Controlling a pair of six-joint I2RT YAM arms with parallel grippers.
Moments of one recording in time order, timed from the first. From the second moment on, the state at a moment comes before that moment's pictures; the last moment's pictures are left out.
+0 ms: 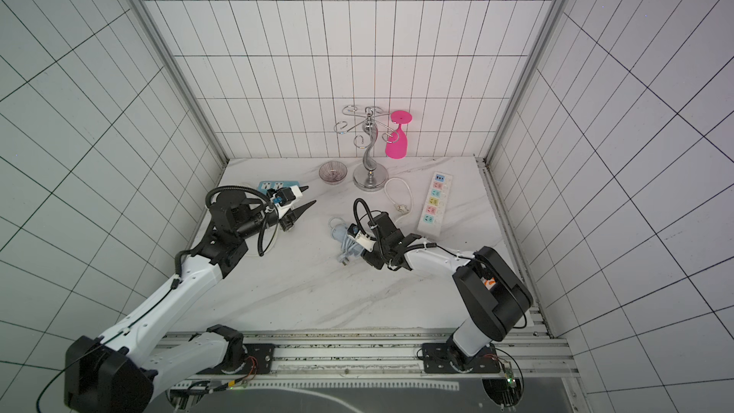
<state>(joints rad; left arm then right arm) -0.32 1.09 0.83 0.14 0.58 0.53 0.67 1.59 0.83 -0.15 -0.08 -0.40</state>
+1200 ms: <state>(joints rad) -0.32 1.02 0.83 0.06 0.12 0.11 0.67 1.41 0.83 -0.25 -0.03 -0.33</state>
